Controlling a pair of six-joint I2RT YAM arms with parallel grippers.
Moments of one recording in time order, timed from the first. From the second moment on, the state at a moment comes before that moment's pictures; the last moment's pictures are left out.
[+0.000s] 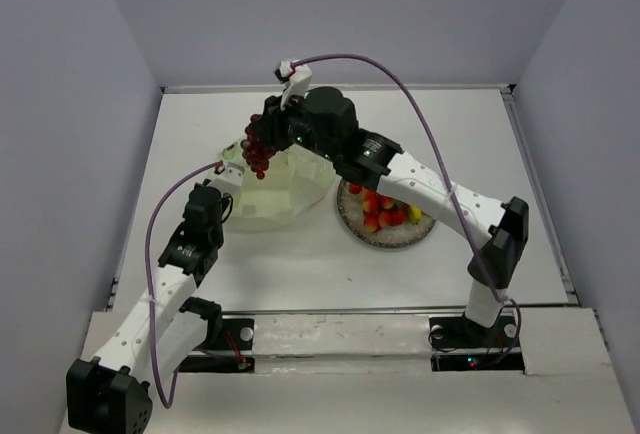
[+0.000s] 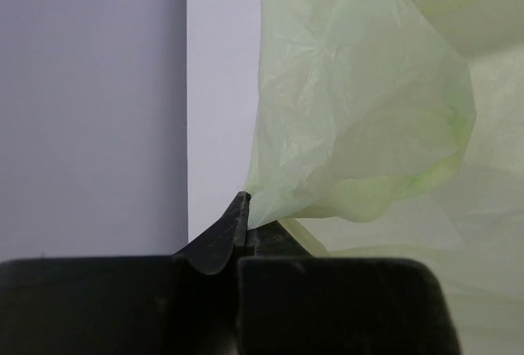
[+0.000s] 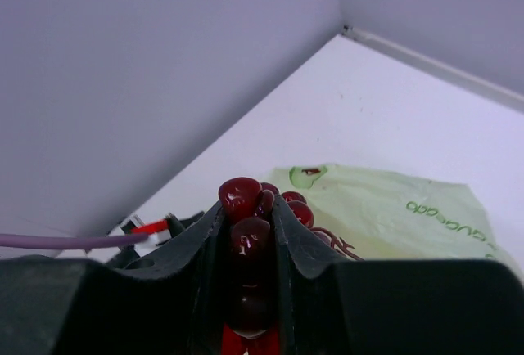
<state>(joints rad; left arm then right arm) -0.29 0.75 0.47 -0.15 -0.51 0.46 0.97 1.83 1.85 -0.14 0.03 0.27</state>
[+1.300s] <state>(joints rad) -0.29 0.74 0.47 -0.15 -0.46 0.46 0.67 1.27 1.11 -0.27 0.51 0.61</state>
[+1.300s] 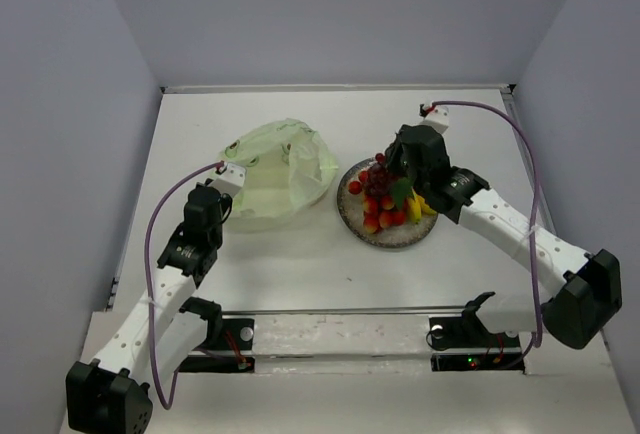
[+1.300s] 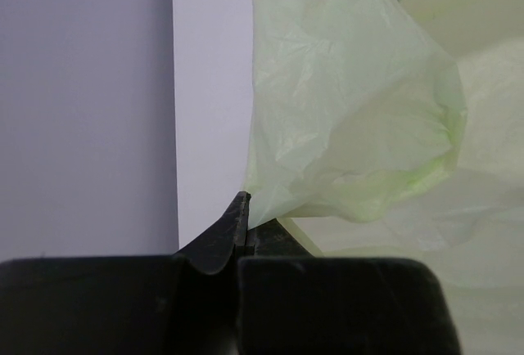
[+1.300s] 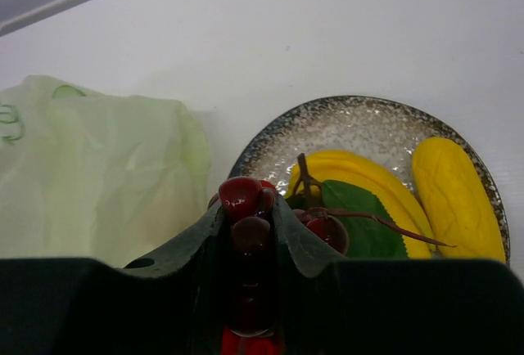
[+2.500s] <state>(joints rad) -0.29 0.74 0.48 -0.16 -0.43 0.46 0.63 1.50 1.44 -0.42 0.39 0.33</state>
